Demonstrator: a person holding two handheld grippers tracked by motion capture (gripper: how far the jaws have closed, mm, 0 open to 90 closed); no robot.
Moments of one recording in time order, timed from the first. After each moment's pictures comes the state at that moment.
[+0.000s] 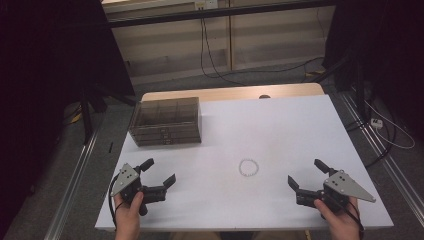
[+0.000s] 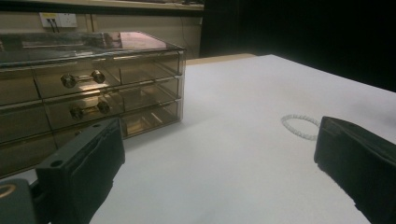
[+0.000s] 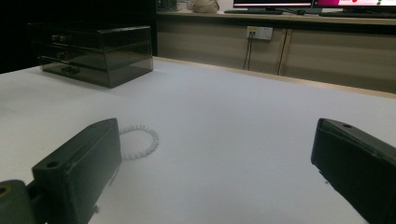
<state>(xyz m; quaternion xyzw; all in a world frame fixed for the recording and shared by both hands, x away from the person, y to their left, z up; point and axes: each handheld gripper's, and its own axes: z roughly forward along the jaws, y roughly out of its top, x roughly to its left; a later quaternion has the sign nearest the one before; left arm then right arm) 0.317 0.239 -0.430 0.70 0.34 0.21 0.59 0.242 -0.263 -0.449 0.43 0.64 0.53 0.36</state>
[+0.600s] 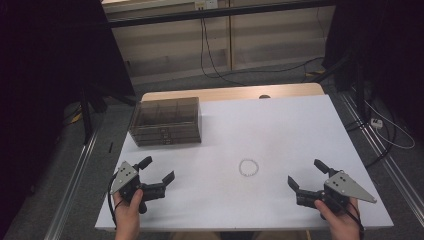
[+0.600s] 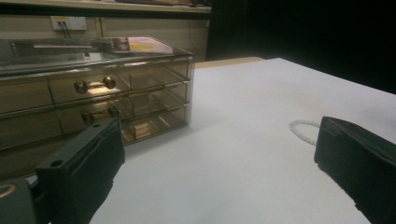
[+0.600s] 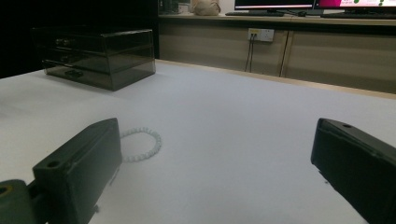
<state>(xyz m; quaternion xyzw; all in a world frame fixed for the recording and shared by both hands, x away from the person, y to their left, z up) 0.321 0.239 -0.425 0.69 0.35 0.23 0.59 0.241 -0.263 -0.449 0.43 0.63 0.54 0.36</state>
